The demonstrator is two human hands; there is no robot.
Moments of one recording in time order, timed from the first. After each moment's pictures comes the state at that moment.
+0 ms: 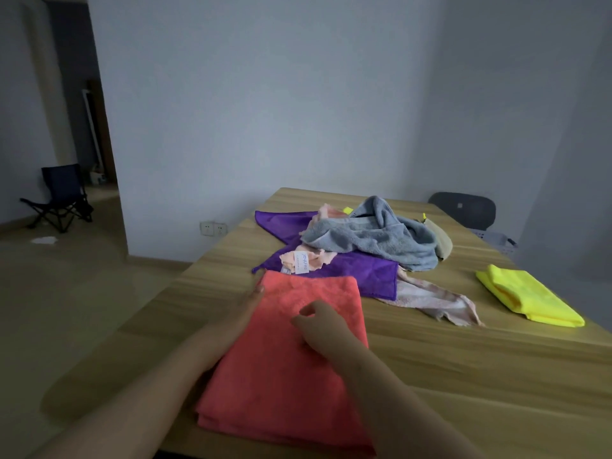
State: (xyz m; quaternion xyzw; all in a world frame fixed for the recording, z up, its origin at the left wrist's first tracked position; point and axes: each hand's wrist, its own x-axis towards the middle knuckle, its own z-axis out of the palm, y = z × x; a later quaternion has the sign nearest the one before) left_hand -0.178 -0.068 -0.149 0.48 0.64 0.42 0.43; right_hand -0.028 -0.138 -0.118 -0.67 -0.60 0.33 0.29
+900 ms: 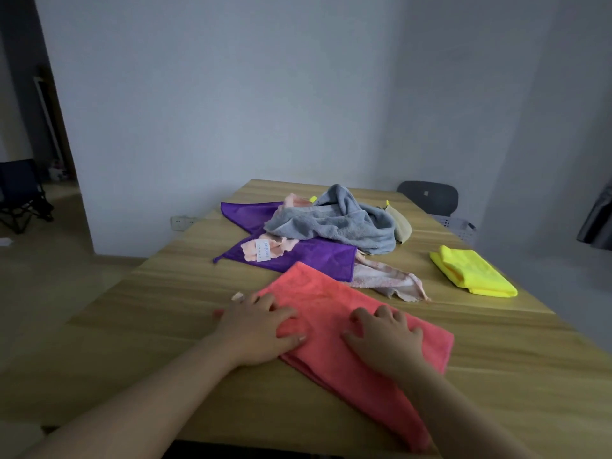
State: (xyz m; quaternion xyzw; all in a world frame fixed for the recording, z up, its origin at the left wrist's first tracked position) left_hand -0.104 -0.143 -0.130 0.85 0.52 0.01 -0.01; right_hand 0.104 -0.198 -0.127 -0.77 -0.63 0.01 0.07
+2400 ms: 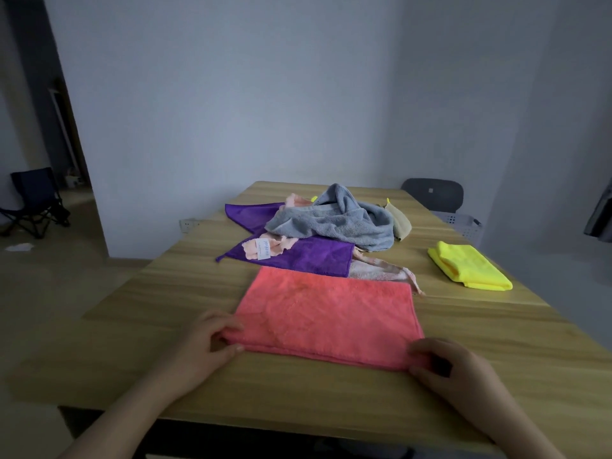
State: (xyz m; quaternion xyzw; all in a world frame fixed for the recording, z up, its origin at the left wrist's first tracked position) left_hand -0.168 -0.191 -0.149 0.77 0.50 0.36 0.17; right_hand 0.187 -0.286 -0.134 -0.65 -0.69 0.09 0.30
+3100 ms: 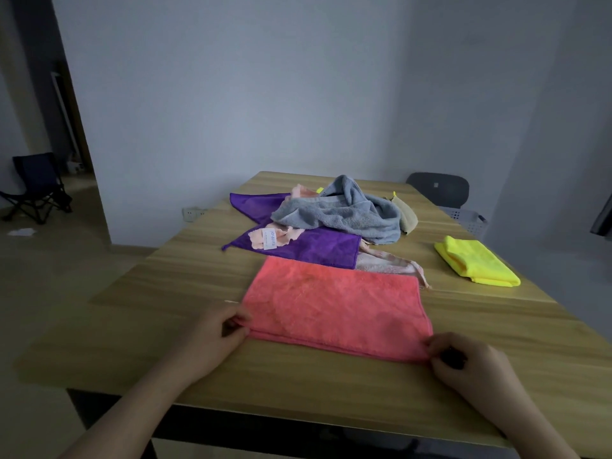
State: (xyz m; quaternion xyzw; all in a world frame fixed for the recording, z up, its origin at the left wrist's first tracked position) left_hand -0.161 -0.197 -0.144 0.76 0.51 0.37 0.18; right_hand 0.185 -0.287 -0.132 -0.70 -0.64 0.07 0.32
